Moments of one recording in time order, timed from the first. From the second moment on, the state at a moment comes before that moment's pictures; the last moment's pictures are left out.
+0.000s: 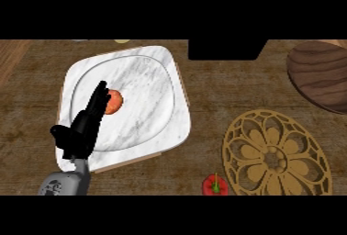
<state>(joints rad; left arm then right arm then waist) -0.13 0.05 -0.04 -1.55 -0.07 0.05 0.08 0.09 -1.23 -0.35 -1.42 -0.43 0.56 -0.76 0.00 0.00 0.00</state>
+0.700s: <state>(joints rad) -0.18 0.03 -0.05 -1.53 -0.07 0.04 0.08 -0.28 -1.19 -0.11 -1.13 -0.12 0.36 -0.82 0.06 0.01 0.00</state>
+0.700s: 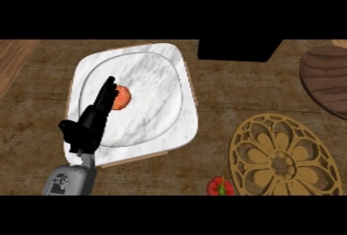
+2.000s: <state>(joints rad) -0.22 0.02 -0.07 -1.51 -0.08 0.03 0.09 -0.77 -0.88 0.19 -0.37 0.32 0.25 -0.99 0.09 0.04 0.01</state>
